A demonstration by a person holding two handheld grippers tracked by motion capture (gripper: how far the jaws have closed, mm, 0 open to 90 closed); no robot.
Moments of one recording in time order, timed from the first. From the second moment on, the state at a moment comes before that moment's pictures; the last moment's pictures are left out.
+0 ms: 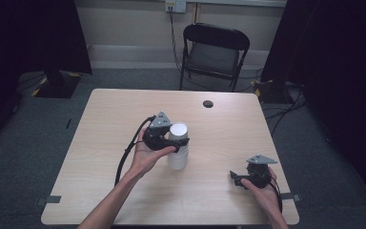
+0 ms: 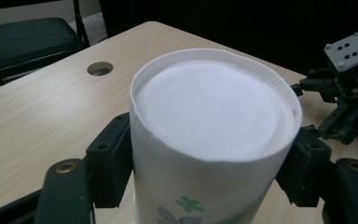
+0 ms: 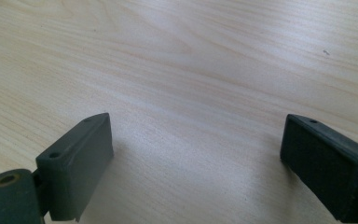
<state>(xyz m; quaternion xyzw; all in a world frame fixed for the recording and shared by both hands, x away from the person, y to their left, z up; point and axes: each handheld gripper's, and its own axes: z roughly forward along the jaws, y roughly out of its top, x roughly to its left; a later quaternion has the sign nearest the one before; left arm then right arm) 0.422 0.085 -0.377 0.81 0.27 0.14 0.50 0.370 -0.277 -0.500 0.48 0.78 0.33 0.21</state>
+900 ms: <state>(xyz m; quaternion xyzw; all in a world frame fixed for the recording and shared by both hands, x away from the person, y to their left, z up) 0.418 0.091 -0.350 0.79 0.28 0.15 0.53 0.370 -0.277 -0.500 0.48 0.78 0.33 0.21</state>
